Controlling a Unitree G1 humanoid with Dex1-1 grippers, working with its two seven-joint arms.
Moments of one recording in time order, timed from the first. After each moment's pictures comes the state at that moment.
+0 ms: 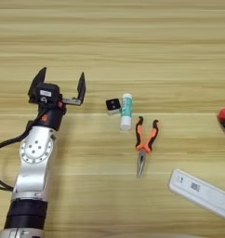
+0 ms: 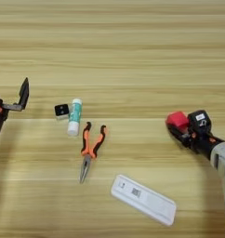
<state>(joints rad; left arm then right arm) -0.10 0.14 0.07 0.08 -0.07 -0.29 -0.14 -0.15 -0.54 -0.17 0.41 0.18 0.08 0.64</state>
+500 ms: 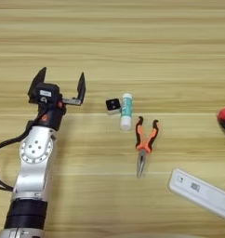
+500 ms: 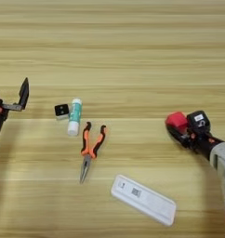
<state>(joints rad) -0.10 0.14 0.08 0.09 -0.07 -0.29 -0.14 -0.16 -0.54 -0.16 0.43 0.16 0.05 0.64</state>
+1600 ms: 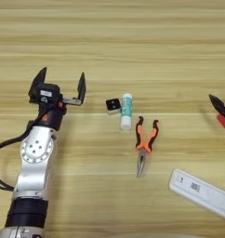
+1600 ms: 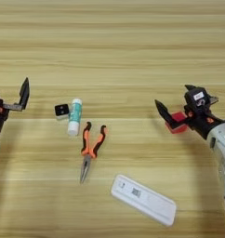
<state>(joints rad) -0.11 0.14 0.07 0.11 -0.07 -0.32 -0.14 -0.16 -0.52 -0.17 0.12 0.20 0.03 0.57</state>
